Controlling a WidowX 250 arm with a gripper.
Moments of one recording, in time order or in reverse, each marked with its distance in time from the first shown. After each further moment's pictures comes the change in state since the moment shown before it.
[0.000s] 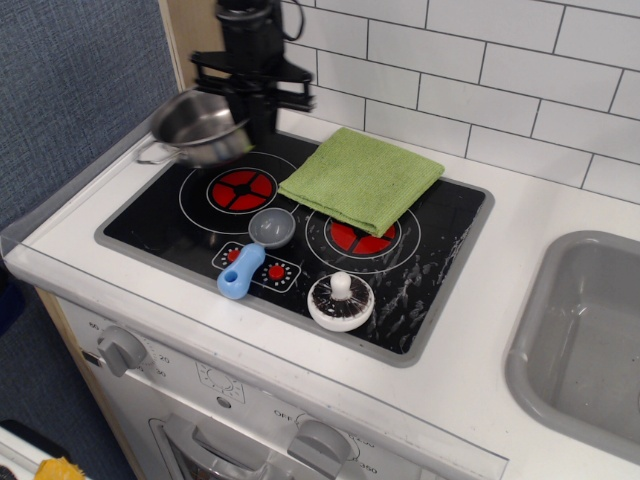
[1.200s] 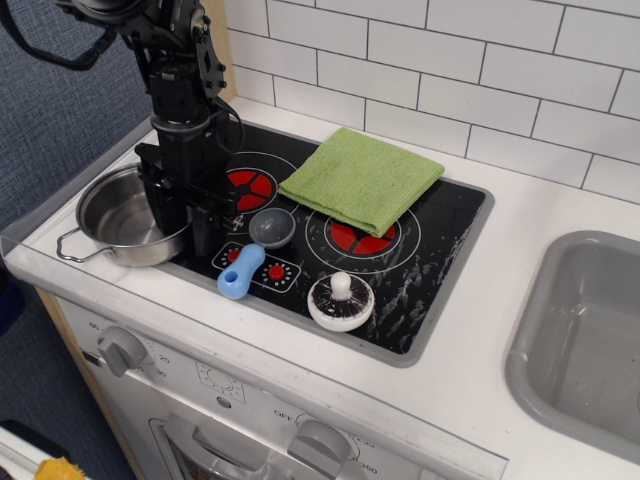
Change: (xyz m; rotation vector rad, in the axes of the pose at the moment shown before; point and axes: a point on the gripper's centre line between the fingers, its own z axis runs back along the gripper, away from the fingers) arm -0.086 0.023 -0.040 0.057 0.053 -0.276
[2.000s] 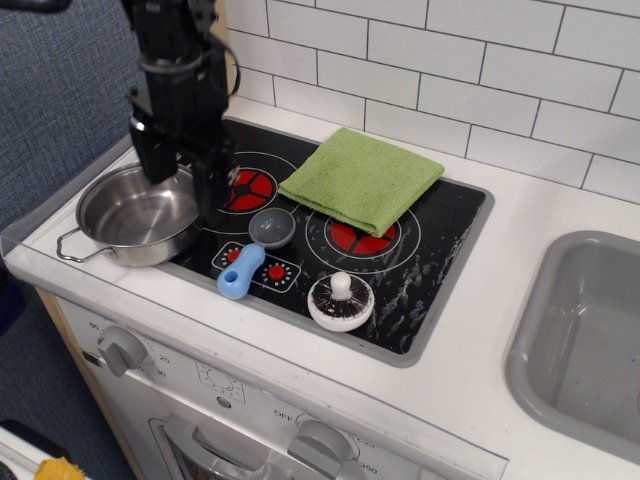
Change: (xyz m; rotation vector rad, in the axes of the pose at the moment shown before) arm 0.000 0.001 0.043 0.008 -0.051 -0.031
